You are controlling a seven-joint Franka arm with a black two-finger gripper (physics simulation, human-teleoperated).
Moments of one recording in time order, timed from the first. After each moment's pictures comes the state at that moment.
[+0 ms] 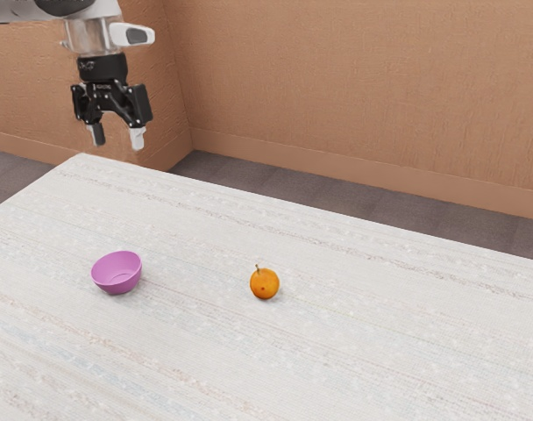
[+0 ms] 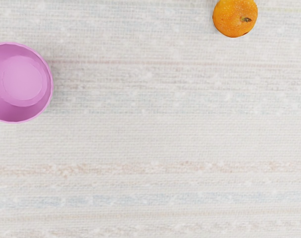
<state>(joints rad) 0.09 0.11 0.00 -1.37 -0.08 1.27 0.07</state>
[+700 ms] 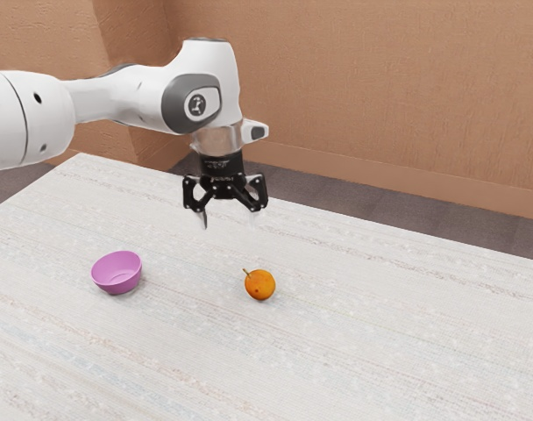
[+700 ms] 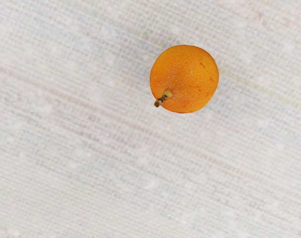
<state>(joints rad) -0.16 0.28 0.00 -1.61 -0.09 1.73 -0.53</state>
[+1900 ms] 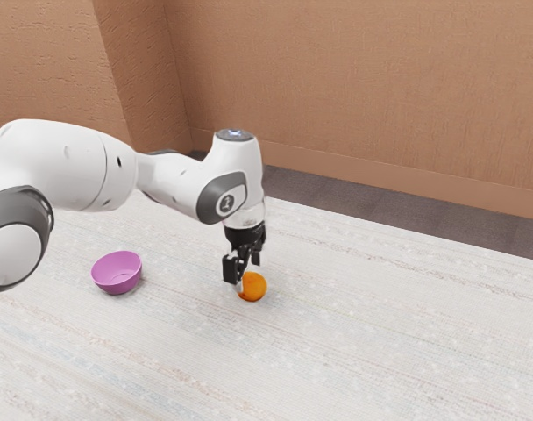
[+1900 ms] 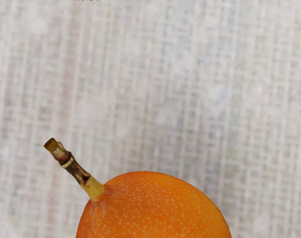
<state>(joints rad) -0.23 0.50 0.08 -1.75 0.00 2.19 -1.83</state>
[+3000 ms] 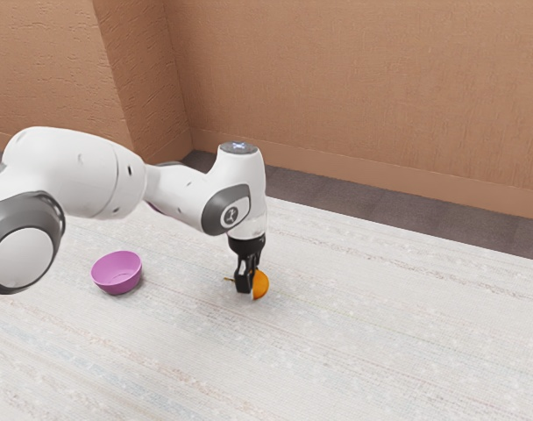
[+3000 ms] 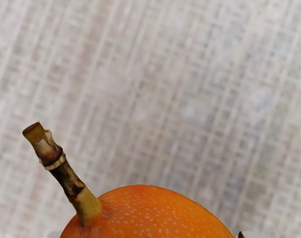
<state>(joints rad) -0.24 0.54 0.08 -1.75 -0.01 2.24 -2.08</state>
